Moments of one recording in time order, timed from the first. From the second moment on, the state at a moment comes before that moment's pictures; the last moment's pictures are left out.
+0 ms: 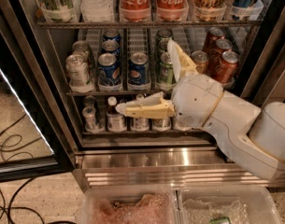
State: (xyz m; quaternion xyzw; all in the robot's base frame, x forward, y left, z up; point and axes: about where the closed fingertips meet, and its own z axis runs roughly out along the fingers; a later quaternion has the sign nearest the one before) arm 0.473 -0.010 0.978 -0.38 0.53 0.25 0.72
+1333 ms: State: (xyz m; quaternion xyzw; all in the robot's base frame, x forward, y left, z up) arm 0.496 0.015 0.974 -0.31 0.51 0.27 0.76
